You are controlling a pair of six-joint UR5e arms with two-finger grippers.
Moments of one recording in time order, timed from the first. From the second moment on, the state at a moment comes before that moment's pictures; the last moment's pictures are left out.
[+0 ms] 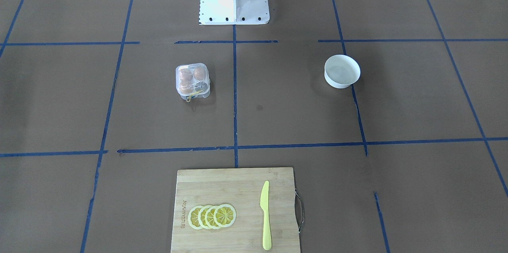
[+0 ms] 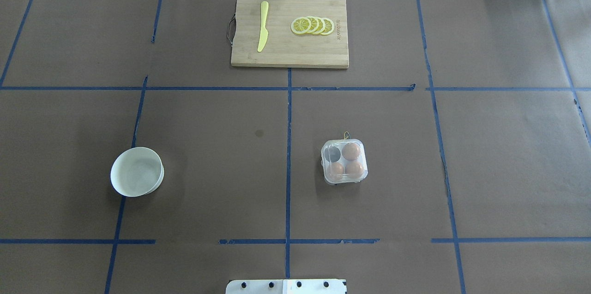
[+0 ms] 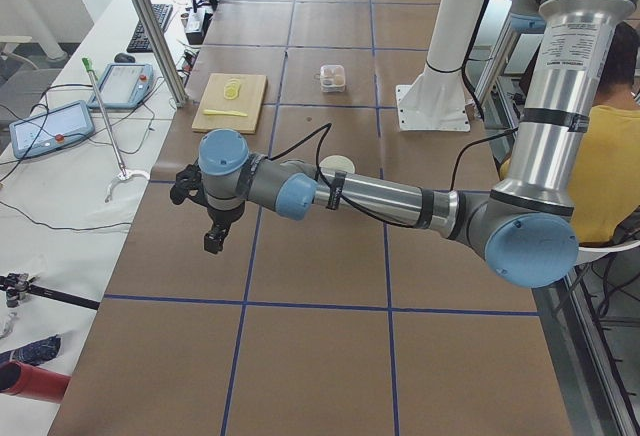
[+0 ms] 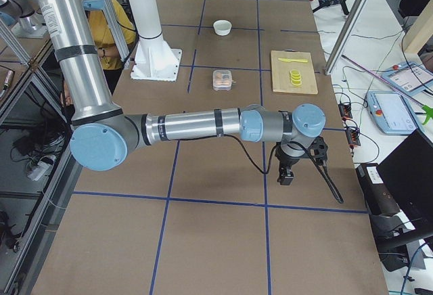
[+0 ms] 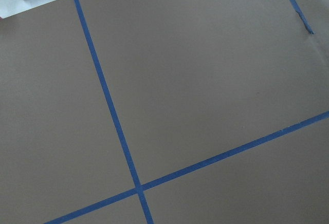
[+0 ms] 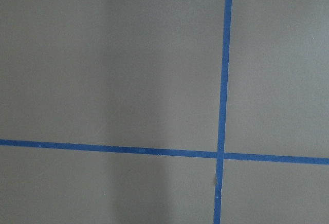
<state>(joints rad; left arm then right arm) -1.53 -1.73 -1.59 -1.77 -2.39 -0.03 1.54 -1.30 1.44 -1.69 2.41 0.00</state>
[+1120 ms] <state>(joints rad) -1.52 -1.69 -1.54 -1.78 -2.39 -0.15 1.51 -1.32 1.52 -1.67 2.41 0.05</state>
